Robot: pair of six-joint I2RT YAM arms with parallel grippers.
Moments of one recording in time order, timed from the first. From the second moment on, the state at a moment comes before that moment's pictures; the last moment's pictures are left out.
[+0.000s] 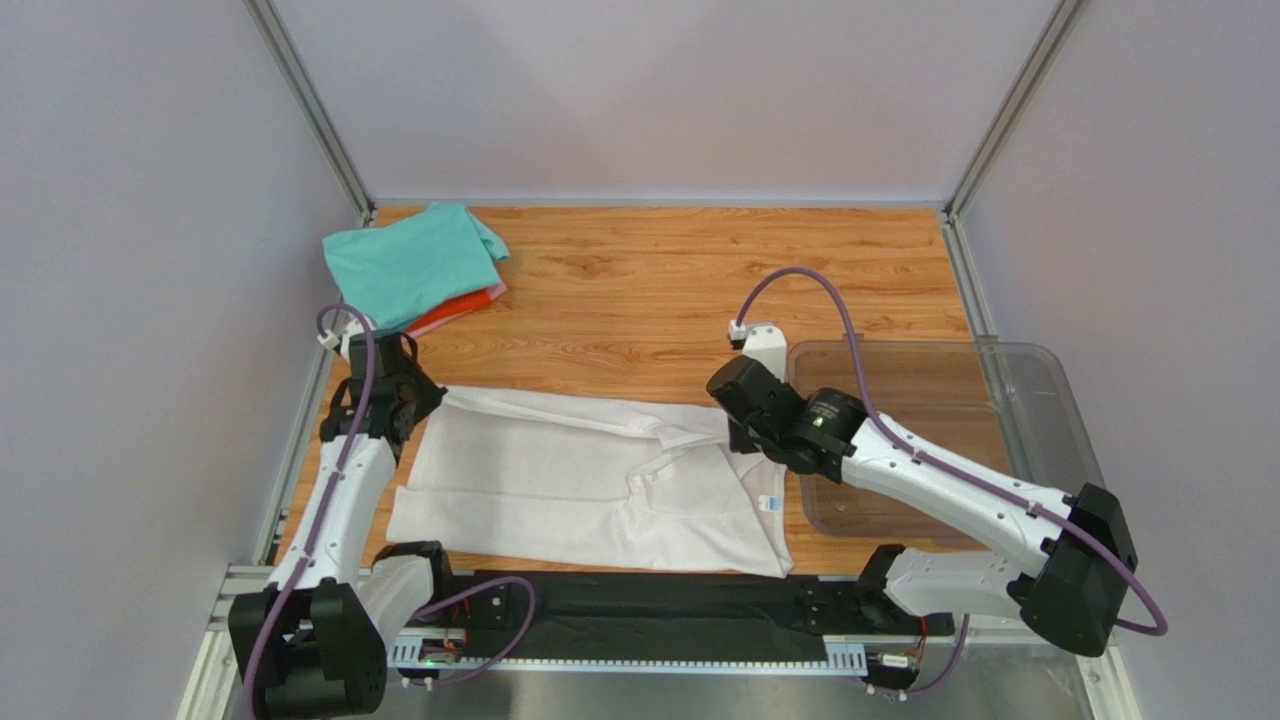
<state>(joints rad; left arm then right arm) 0.11 0.97 0.64 -0.42 -0.12 -0.60 0.92 1.19 0.94 -0.73 0.46 0.65</state>
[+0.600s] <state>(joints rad) 0.11 0.95 0.58 -0.45 -0.16 -0.60 1.08 1.11 0.85 -0.81 0.48 0.79</state>
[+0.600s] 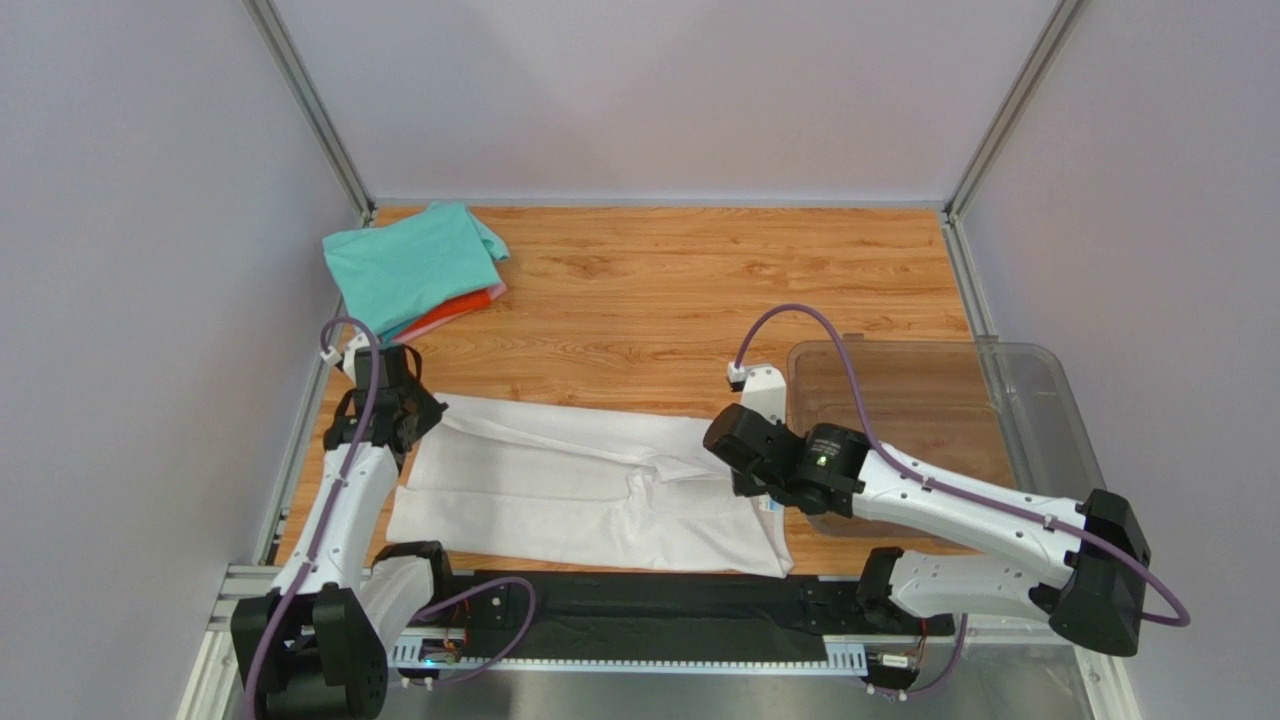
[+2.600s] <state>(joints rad) 0.02 1.01 0.39 -0.25 0.25 -0.63 1.26 1.16 0.57 -0.49 0.31 1.15</state>
